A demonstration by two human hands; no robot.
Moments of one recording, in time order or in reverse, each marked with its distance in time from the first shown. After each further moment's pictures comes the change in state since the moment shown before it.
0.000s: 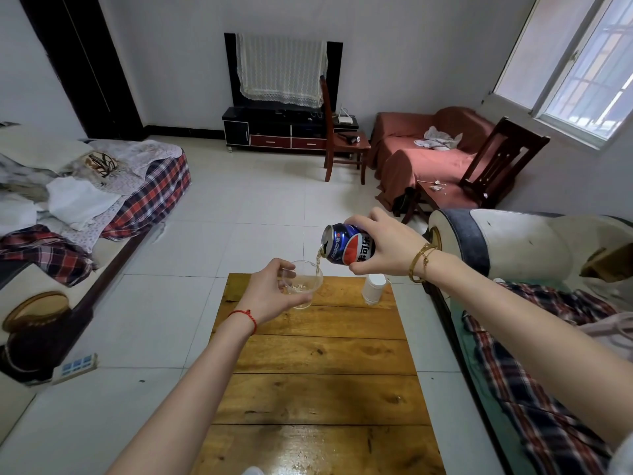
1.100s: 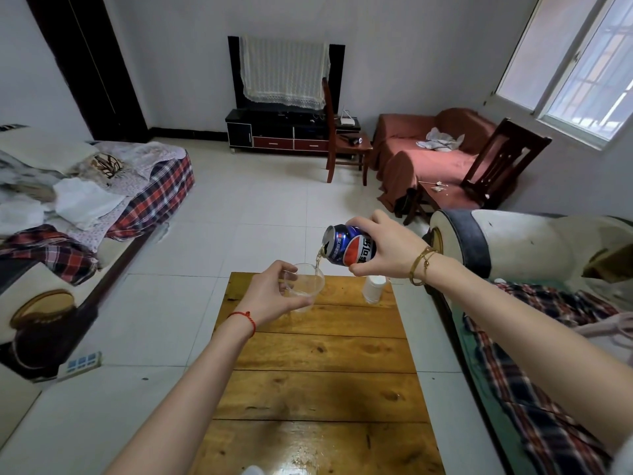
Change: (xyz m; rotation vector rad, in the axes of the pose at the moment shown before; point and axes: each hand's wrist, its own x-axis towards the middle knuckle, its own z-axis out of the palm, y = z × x) left_hand -0.013 0.002 0.002 0.006 -0.021 0.012; right_hand -0.015 -0.002 0.000 0.053 0.007 0.014
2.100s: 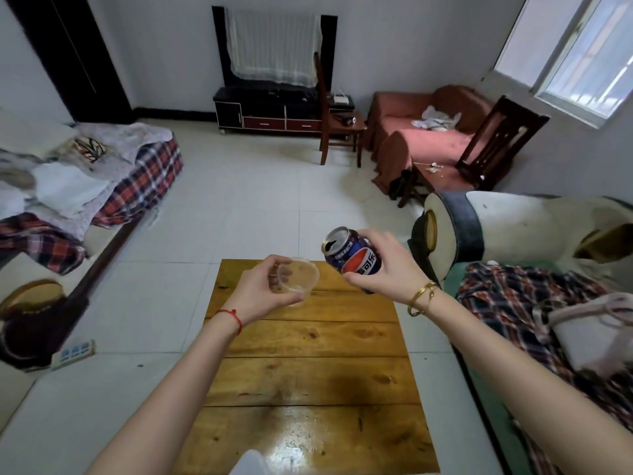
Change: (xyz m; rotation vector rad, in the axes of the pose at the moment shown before) left_hand 0.004 -0.011 0.010 -0.033 -0.048 0.052; right_hand -0.037 0.025 0.047 0.348 0.106 0.149
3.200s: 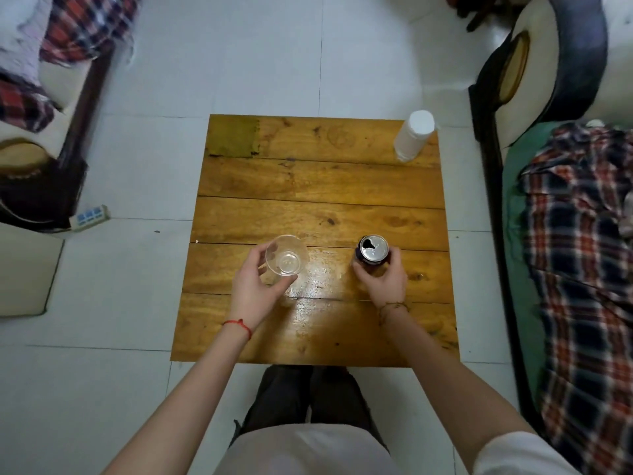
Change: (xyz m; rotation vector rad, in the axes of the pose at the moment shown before) left_hand -0.040 -0.194 0.145 -0.086 0.150 -0.392; right_hand -0.069 0.207 0.305 0.391 0.074 0.734
